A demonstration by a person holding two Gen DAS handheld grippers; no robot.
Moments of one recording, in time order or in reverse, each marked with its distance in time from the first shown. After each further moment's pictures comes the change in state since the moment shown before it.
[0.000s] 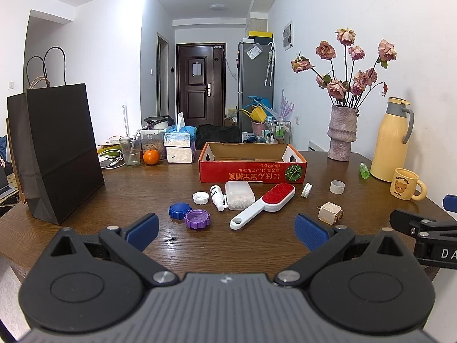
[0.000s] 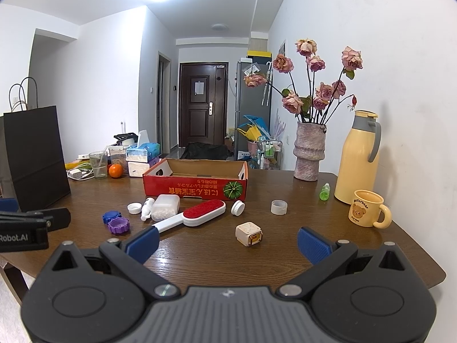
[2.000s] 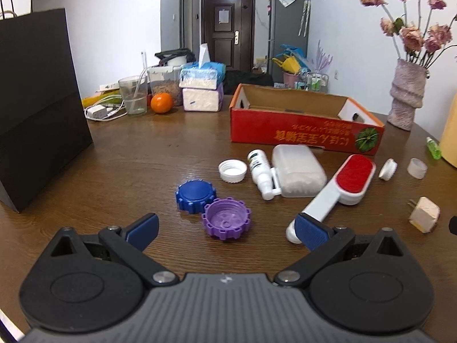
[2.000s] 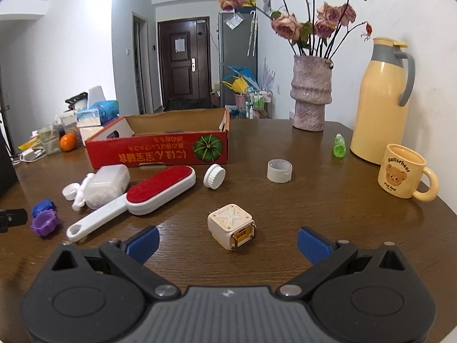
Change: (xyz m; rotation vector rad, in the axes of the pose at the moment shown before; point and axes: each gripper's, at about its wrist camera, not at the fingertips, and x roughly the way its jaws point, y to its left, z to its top) left arm 0.230 0.045 -0.005 -0.059 0.239 0.112; right arm 0.223 -0.034 -0.011 0.067 0.210 -0.045
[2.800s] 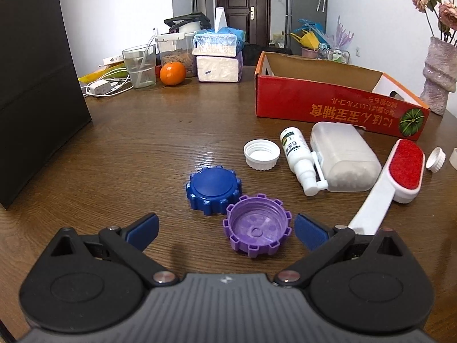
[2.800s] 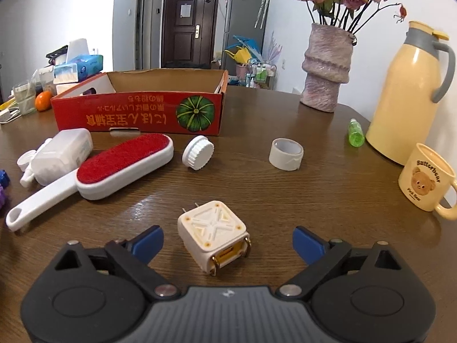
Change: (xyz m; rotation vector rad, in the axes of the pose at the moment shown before) left arm 0.074 0.012 0.007 -0.010 0.108 0.071; right arm 0.096 -0.004 0.012 -0.101 0.130 -0.041
